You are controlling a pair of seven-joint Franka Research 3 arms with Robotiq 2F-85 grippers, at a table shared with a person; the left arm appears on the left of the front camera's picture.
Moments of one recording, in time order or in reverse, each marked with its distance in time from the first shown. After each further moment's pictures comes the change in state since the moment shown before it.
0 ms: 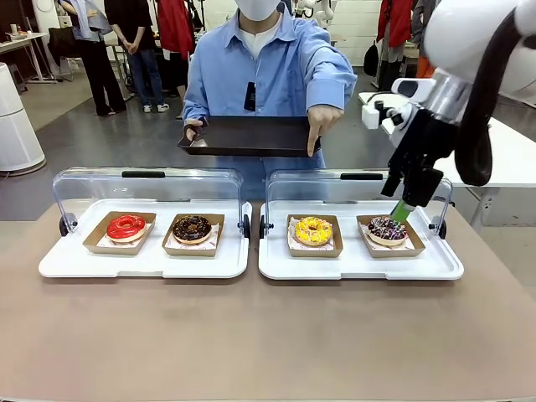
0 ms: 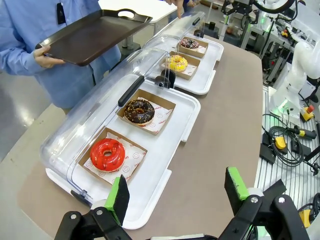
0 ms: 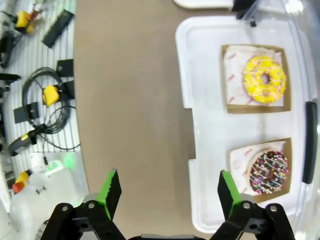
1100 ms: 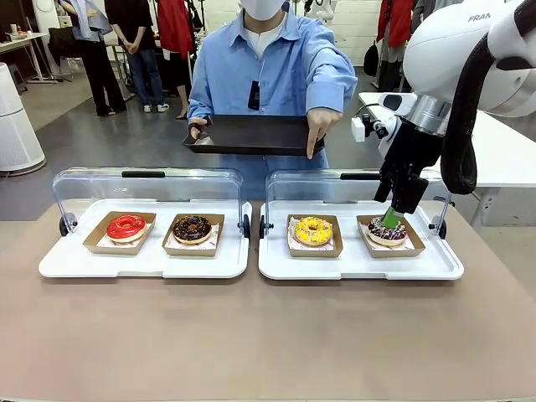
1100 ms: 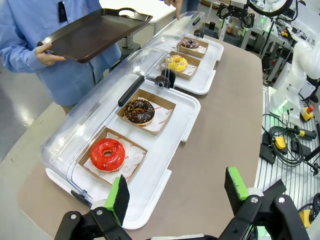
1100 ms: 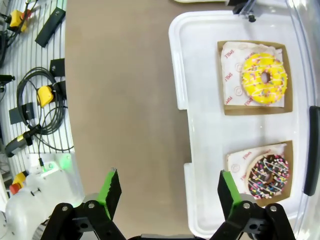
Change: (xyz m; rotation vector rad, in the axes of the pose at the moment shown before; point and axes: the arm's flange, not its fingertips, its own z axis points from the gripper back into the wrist) left arm 0.000 0.000 0.000 0.000 0.000 0.000; right arm 0.003 -0.010 -0.016 0.005 0.012 -0.004
